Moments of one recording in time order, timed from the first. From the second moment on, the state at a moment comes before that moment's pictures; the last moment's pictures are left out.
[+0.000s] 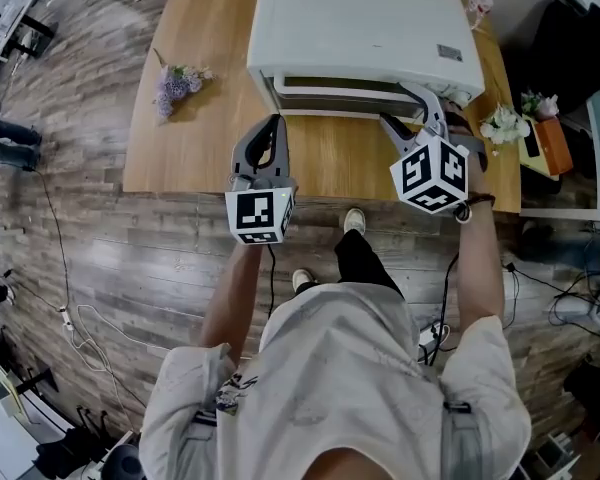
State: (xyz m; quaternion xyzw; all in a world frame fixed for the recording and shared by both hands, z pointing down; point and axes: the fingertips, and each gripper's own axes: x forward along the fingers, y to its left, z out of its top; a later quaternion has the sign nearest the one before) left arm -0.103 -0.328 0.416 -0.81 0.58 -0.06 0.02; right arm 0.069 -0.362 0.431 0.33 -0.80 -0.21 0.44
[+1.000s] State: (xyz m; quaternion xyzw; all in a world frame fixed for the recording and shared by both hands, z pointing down) left arm -0.106 -0.322 0.418 -0.81 0.59 -0.04 0.01; right arm 0.071 -0.377 0.448 0.28 -0.74 -0.26 0.55
